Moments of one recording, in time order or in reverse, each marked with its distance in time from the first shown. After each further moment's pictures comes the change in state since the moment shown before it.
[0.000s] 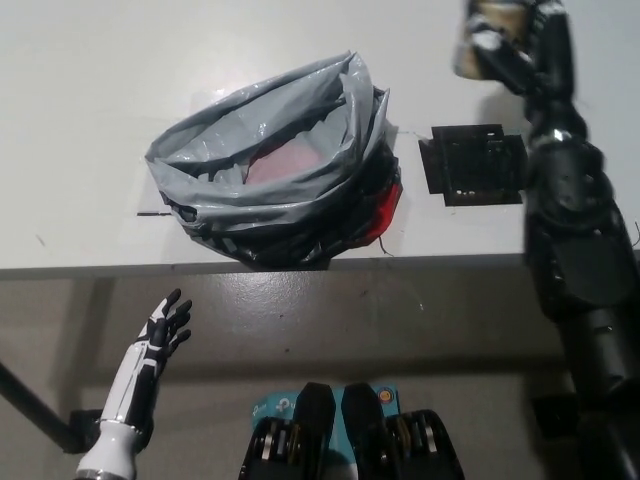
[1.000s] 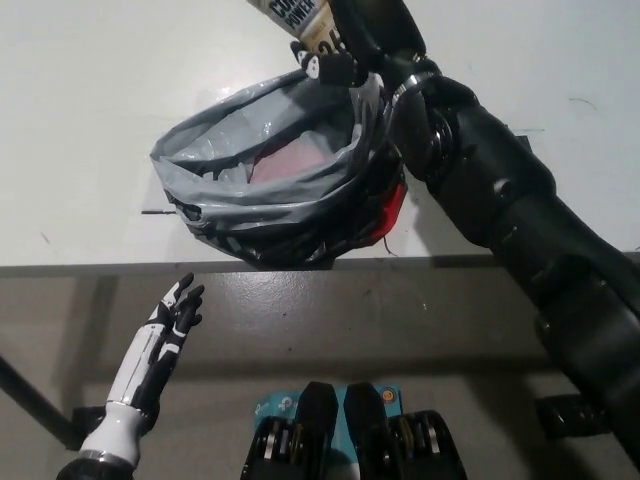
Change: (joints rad) left_arm -0.040 0.015 -0.009 -0.008 -0.009 0.028 -0.043; right_arm -0.342 0.030 0.530 0.567 -0.459 -0.026 -0.157
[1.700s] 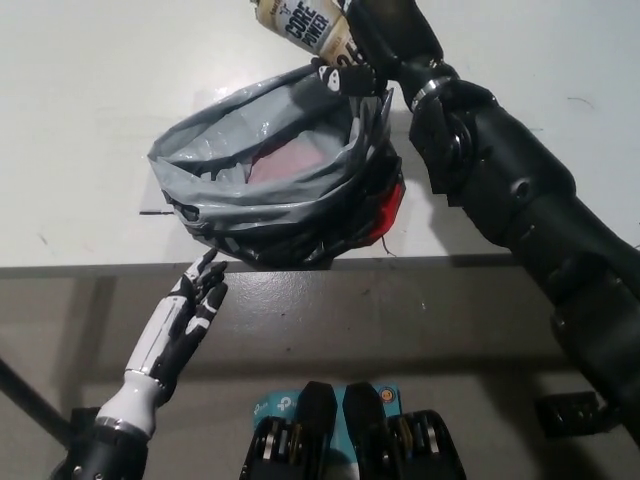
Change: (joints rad) left_arm -0.079 0.006 -0.042 -0.012 0.005 0.060 -0.021; right_arm 0.014 -0.041 -0.004 -0.006 -0.032 -0.041 0.035
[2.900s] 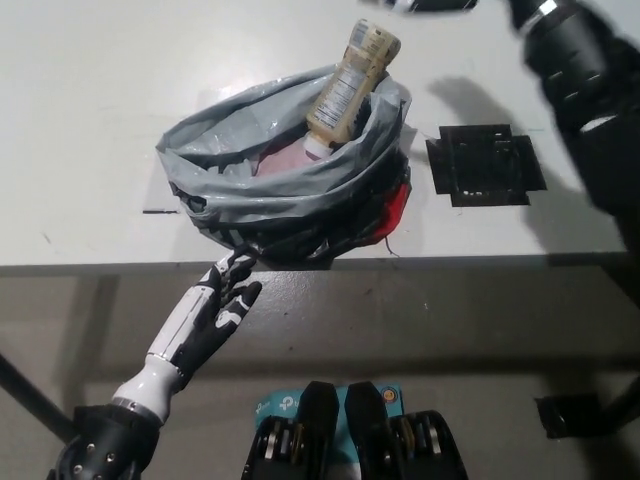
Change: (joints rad) left_arm -0.048 0.030 -0.056 0.013 0.022 0.039 -0.040; right_arm 0.116 -0.198 -0.335 -0.653 0.197 0.089 0.400
